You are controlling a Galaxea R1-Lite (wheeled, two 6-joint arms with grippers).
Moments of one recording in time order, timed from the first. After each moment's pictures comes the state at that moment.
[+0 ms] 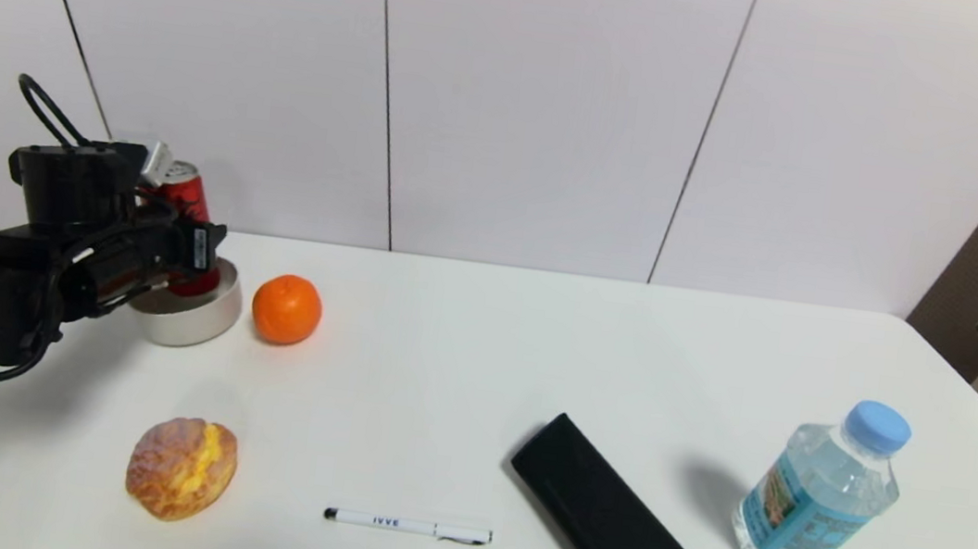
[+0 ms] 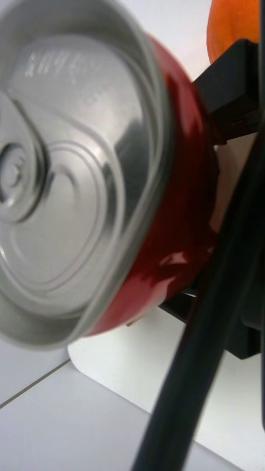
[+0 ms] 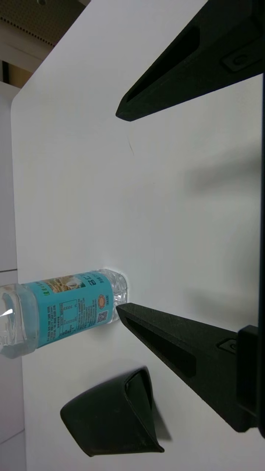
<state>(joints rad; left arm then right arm) 0.03 1.88 -0.84 -0.84 0.10 0.02 0.01 0.00 0.00 -0.01 -0.02 0.04</state>
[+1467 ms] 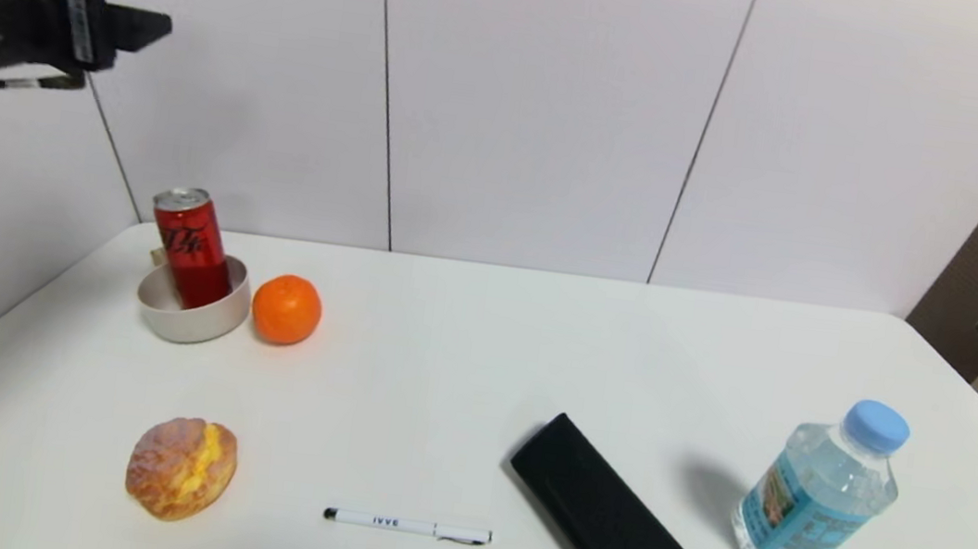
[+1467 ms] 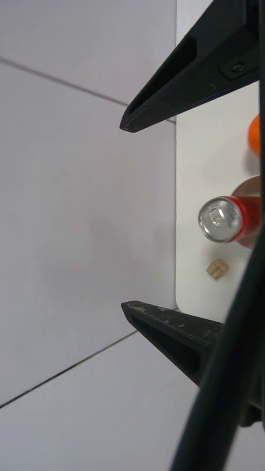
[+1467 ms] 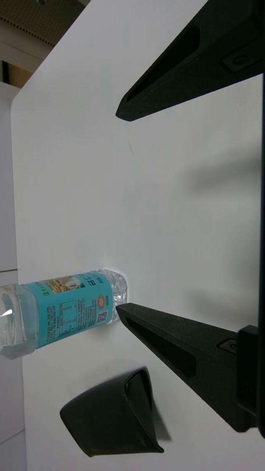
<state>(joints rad) -0.01 1.46 -1.28 -0.21 0.09 0.10 0.01 0.00 0.00 -0.01 -0.02 0.04</state>
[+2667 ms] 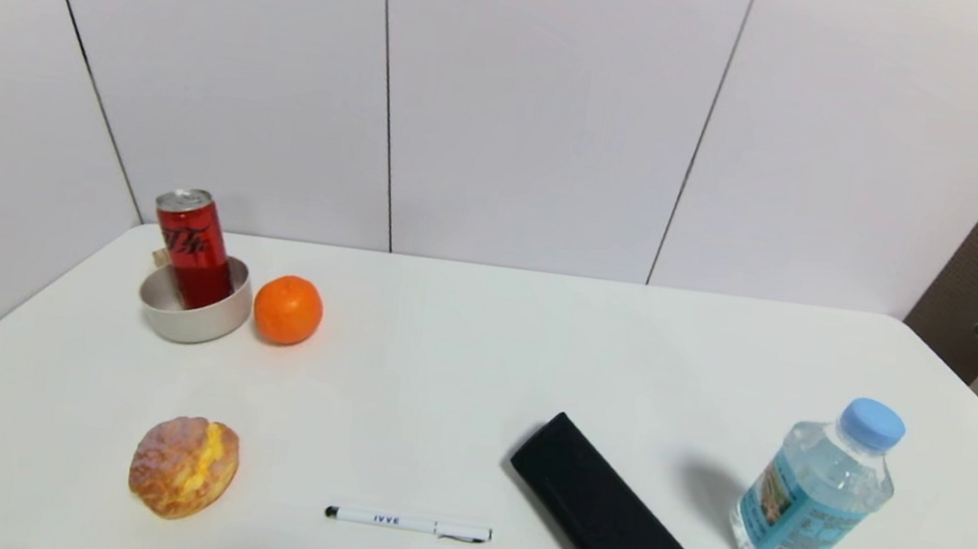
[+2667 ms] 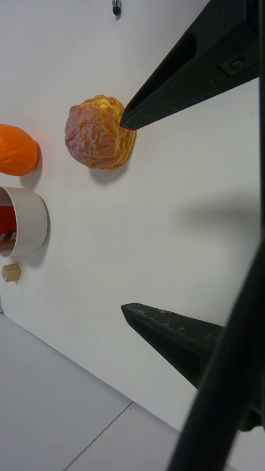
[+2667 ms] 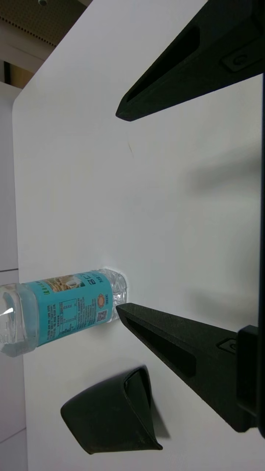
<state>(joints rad) -0.02 0.22 -0.08 -0.07 0.09 0.07 0.01 0.00 0.00 -0.01 -0.02 0.04</state>
